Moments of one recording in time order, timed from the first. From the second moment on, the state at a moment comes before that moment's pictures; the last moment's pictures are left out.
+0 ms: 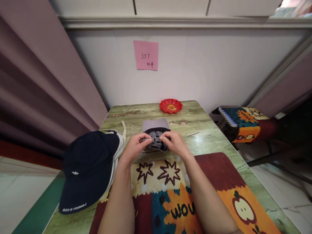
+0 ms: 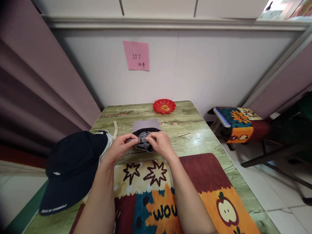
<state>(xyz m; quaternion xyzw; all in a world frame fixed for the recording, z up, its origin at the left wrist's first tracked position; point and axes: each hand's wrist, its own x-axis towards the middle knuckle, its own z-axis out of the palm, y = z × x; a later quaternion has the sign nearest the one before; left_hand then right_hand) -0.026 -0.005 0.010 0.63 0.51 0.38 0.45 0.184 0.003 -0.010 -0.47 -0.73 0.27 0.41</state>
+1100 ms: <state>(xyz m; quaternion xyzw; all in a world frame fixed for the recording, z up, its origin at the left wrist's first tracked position) -0.004 -0.007 0.014 0.68 0.48 0.44 0.34 0.171 0.003 -0.013 -0.43 -0.67 0.38 0.47</state>
